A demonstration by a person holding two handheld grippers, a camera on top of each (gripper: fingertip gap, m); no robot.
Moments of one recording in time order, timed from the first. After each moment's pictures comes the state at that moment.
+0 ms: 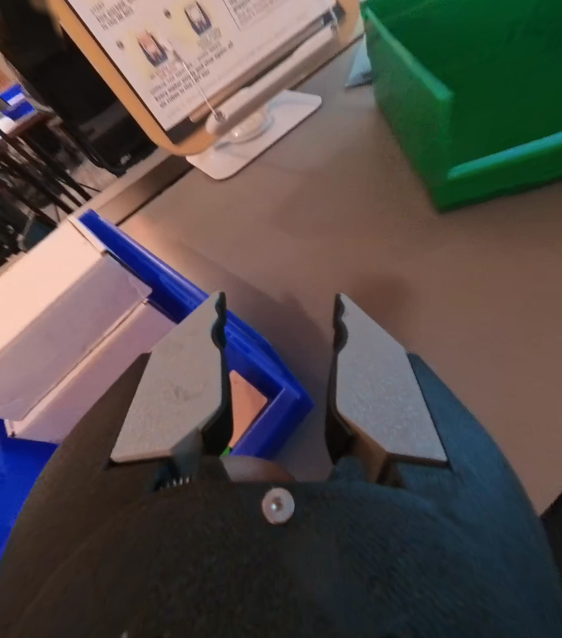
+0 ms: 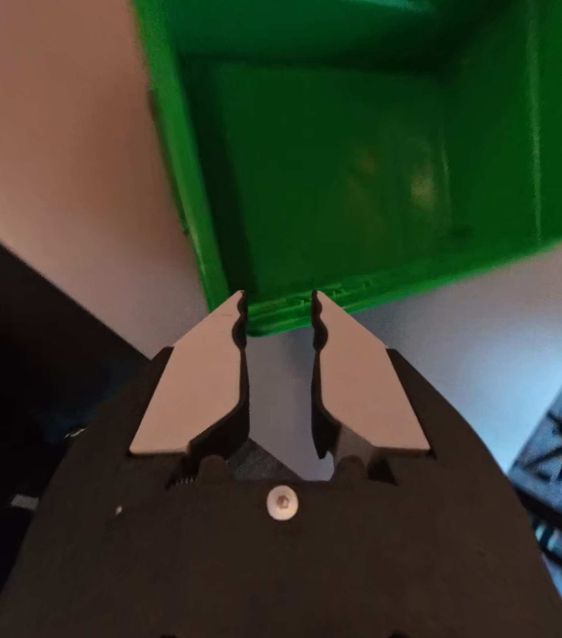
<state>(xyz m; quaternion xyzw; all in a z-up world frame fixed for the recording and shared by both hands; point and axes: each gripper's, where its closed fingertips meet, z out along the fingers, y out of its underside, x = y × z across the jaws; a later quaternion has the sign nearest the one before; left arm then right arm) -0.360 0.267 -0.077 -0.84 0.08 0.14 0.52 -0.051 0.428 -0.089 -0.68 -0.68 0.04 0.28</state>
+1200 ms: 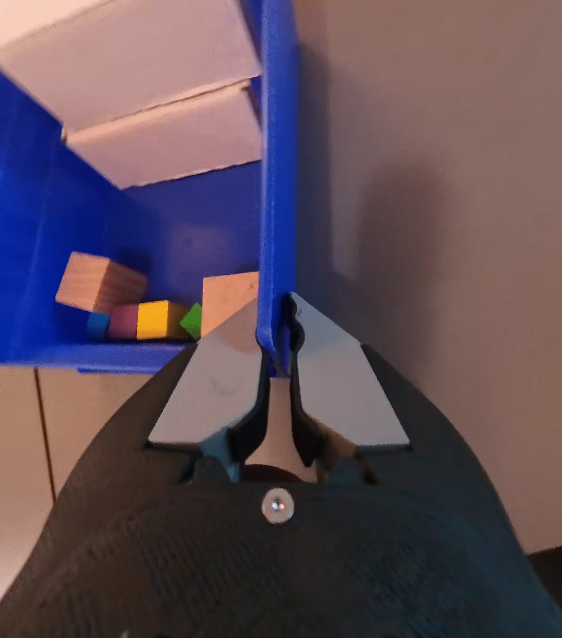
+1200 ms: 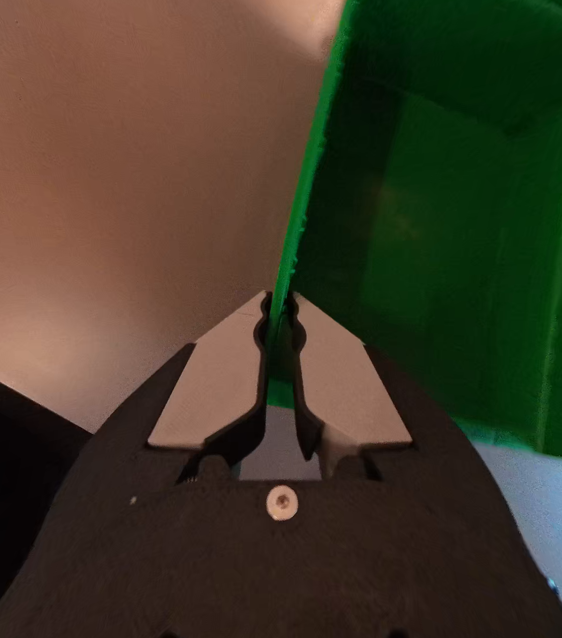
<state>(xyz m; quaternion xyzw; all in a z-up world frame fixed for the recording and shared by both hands) -0.509 0.167 -0.133 -0.92 -0.07 0.18 0.35 -0.067 0.494 -0.110 -0.76 -0.57 0.13 0.29</state>
